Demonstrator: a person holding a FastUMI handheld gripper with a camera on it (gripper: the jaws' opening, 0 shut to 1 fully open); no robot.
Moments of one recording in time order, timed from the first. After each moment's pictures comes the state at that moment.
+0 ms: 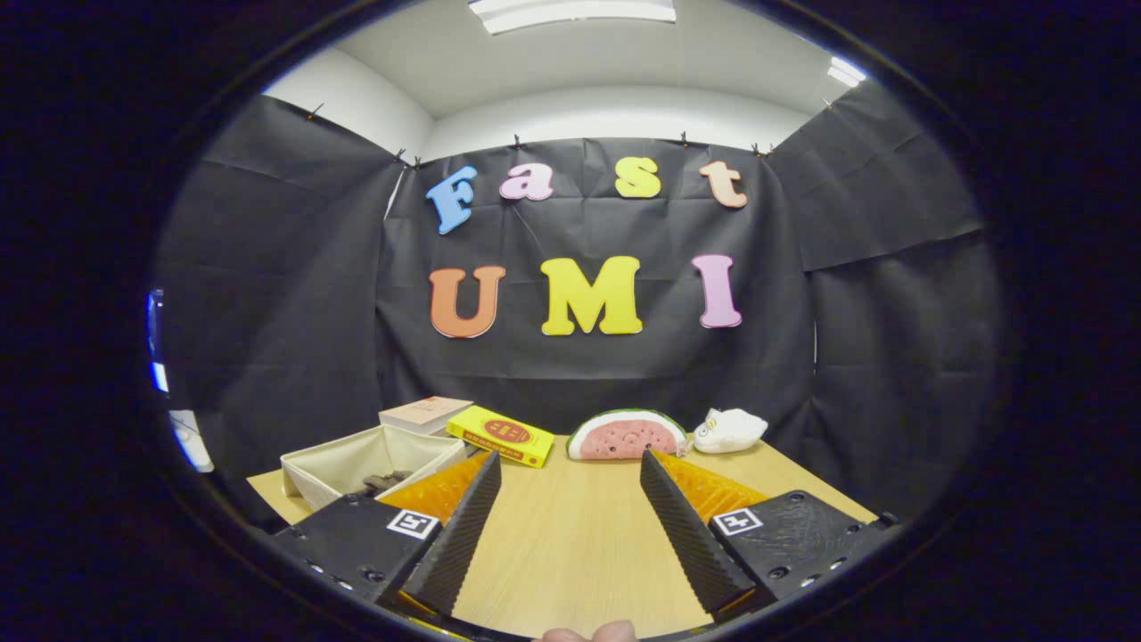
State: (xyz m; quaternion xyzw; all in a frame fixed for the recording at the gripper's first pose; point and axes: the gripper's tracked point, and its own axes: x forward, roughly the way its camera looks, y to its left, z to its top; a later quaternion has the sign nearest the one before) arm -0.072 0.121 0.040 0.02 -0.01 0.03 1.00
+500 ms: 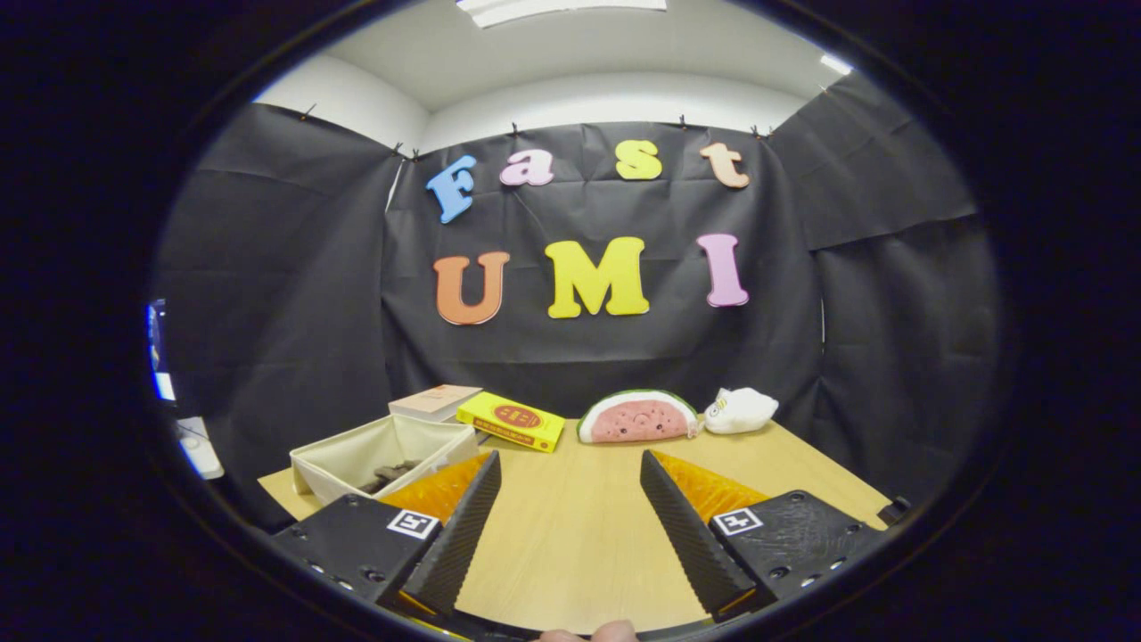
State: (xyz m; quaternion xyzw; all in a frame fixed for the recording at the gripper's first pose) arm -0.069 0.126 0.022 0.03 0.01 0.03 1.00
